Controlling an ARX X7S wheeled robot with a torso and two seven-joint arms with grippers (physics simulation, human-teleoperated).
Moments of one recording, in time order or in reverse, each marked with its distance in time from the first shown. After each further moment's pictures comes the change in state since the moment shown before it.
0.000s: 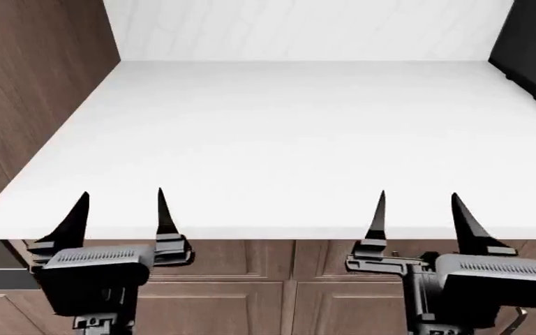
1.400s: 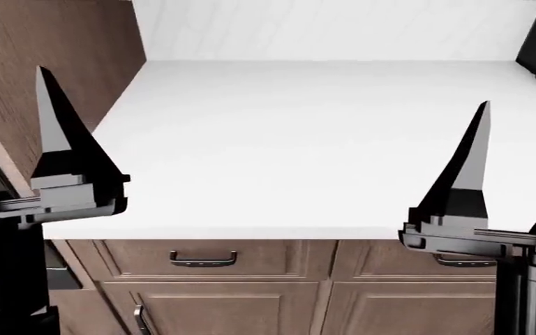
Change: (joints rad) left arm -0.213 -0.082 -0.036 0.579 -0.111 -0.293 -0.121; right arm 0.148 -0.104 0.109 -0.478 -0.154 0.124 -0.213
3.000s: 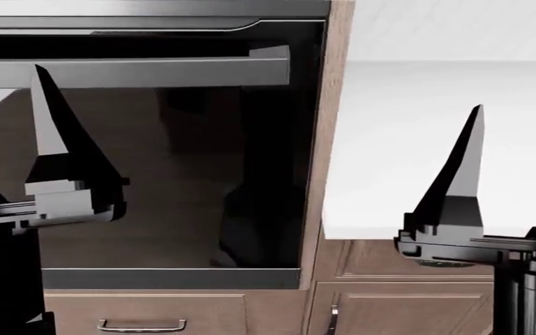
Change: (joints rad) left arm -0.002 -0.083 0.042 0.029 -0.034 0.003 -0.086; right arm -0.015 -0.009 0.001 -0.002 -0.004 -0.034 -0.033
